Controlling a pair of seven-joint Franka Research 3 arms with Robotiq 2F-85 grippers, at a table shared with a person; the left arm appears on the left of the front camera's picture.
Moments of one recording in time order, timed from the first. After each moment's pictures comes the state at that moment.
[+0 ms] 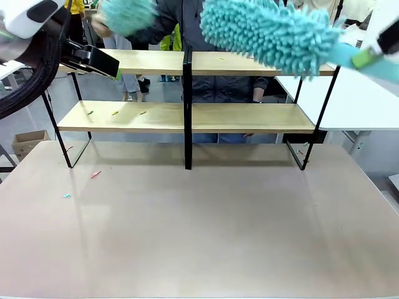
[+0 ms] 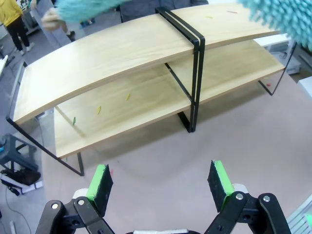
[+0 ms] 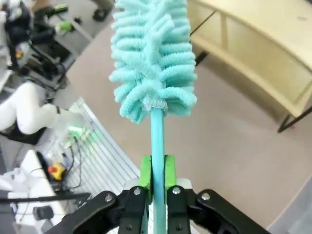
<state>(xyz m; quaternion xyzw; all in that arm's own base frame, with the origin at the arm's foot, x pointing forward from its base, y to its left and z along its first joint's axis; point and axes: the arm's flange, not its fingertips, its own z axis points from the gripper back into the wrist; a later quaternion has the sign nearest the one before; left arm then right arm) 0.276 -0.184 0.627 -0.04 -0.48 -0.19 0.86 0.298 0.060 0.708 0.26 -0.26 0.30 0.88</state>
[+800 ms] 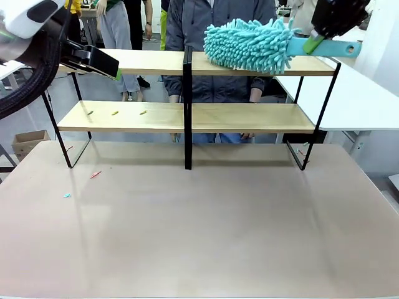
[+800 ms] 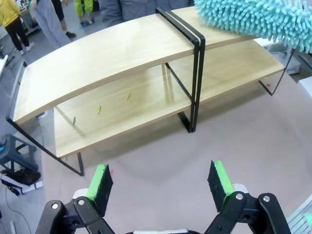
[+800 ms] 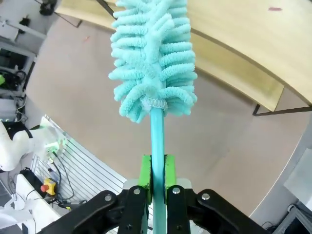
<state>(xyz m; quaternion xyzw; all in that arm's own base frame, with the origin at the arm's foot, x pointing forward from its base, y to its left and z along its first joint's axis) 0.276 -0.184 0.627 -0.04 -0.48 -0.19 0.86 0.406 0.121 0.708 0.16 -0.17 0.22 0.95</state>
